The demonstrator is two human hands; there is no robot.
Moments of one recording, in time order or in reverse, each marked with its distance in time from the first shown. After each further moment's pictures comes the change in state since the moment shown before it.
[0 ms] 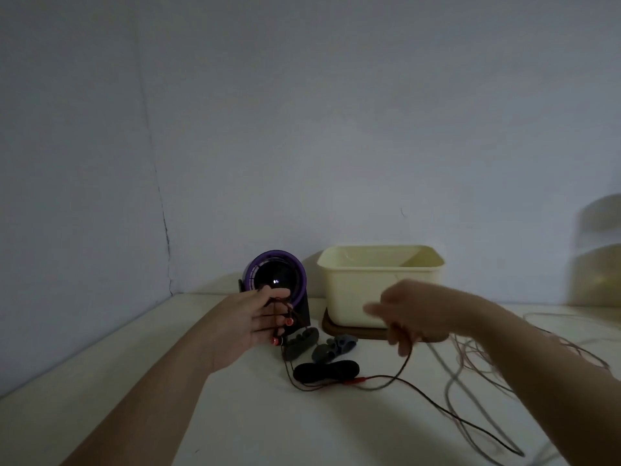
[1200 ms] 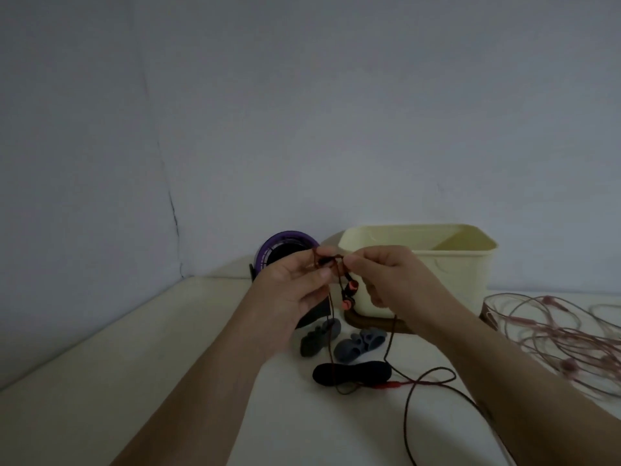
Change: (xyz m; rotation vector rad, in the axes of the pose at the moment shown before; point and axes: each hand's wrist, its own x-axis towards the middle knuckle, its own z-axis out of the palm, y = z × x) left_hand 0.027 -0.004 0.033 -0.146 -0.102 0.239; right_hand 0.056 -0.036 0.043 0.617 0.328 -0.297
